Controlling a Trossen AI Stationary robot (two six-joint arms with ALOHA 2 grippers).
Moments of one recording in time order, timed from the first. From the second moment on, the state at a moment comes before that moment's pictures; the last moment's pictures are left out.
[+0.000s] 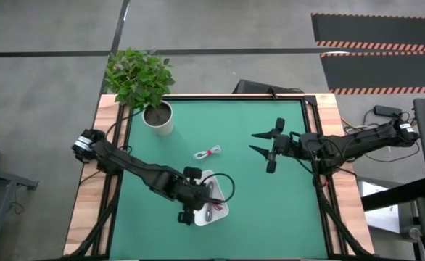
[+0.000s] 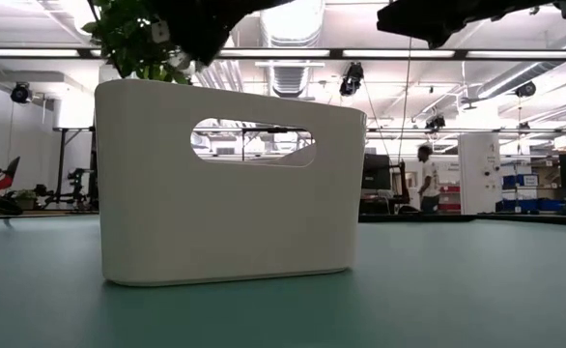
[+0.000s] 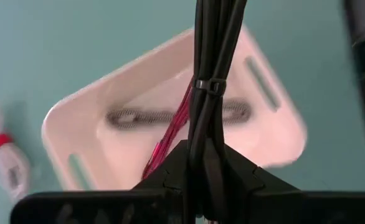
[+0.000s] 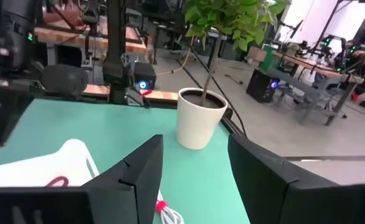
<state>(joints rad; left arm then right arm) -0.43 1.72 1.49 -0.86 -0.14 -0.28 0.15 0.93 0.57 0.27 0.40 -0.16</state>
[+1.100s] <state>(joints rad) -0.46 1.84 1.50 -0.85 -0.47 0.69 0.15 0.94 0.56 0.21 0.39 -0.04</state>
